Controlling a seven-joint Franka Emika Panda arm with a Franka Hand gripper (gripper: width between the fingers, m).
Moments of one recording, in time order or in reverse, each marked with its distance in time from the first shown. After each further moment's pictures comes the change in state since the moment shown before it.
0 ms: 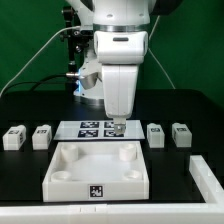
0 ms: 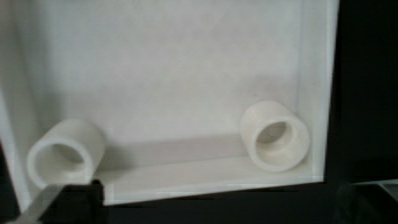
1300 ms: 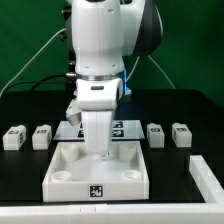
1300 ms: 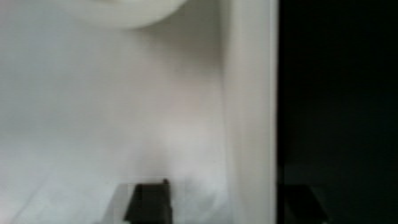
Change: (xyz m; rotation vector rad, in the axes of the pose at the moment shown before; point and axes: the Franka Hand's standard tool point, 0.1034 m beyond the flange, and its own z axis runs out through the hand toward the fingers) arm -0.027 -0.032 0.075 -0.015 0.038 -0.005
